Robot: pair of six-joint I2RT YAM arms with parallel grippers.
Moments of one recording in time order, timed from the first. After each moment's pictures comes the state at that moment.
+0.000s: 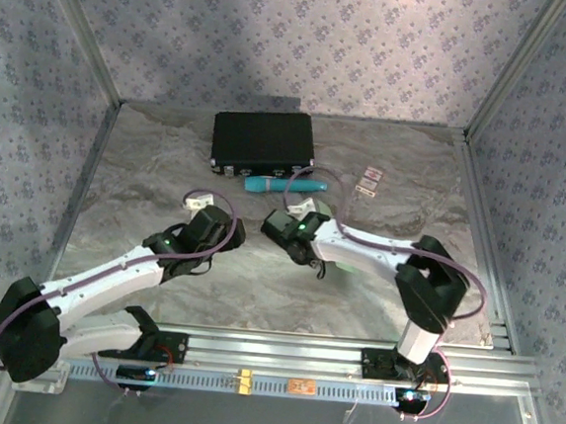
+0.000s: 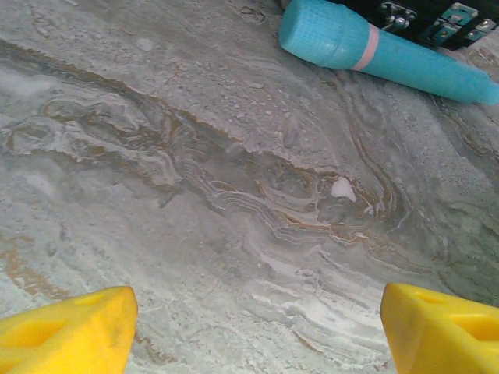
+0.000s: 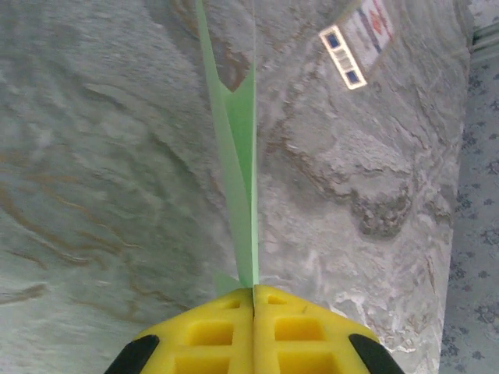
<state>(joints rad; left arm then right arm) -0.76 1.07 0.63 -0.38 -0.36 -0.88 0.99 1.76 1.24 -0.97 0.80 0.47</state>
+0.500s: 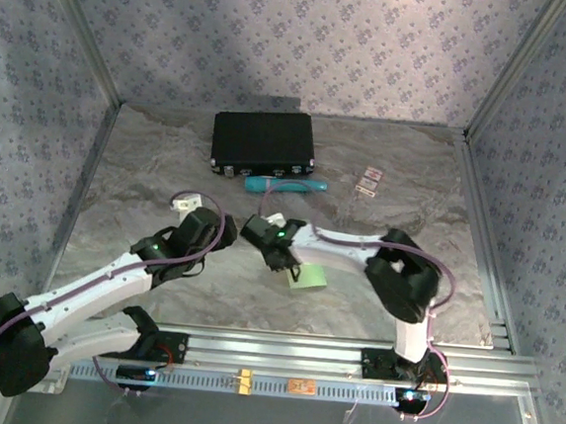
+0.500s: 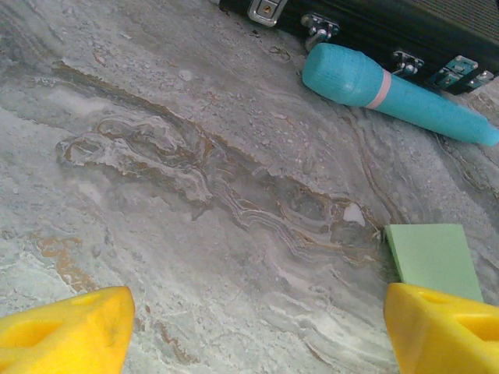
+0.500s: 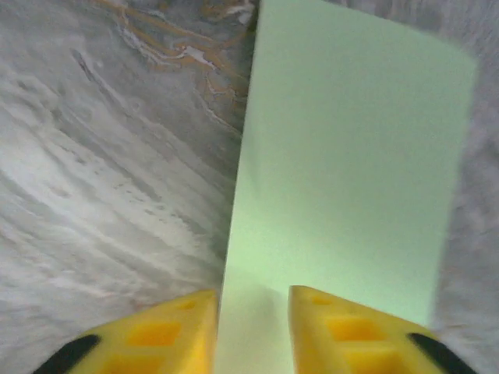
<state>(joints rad) -0.75 0.97 0.61 -0.42 -0.42 -0.92 1.00 1.83 1.21 -0.67 0.31 0.51</state>
